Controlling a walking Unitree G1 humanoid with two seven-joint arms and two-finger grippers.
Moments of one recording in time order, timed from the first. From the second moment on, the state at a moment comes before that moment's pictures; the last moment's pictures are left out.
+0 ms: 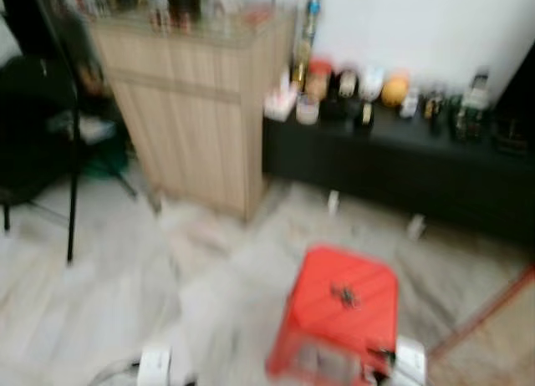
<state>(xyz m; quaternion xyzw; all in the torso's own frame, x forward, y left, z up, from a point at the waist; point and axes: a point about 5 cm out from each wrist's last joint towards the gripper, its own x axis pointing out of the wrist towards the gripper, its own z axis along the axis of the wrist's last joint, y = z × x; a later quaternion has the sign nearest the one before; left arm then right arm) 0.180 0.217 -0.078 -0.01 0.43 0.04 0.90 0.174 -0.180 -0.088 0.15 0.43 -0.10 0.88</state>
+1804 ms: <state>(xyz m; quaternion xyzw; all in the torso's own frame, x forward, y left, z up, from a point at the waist) 0.187 0.216 -0.075 0.00 0.41 0.04 0.91 0.176 -0.181 -0.087 0.18 0.42 -0.12 0.88</state>
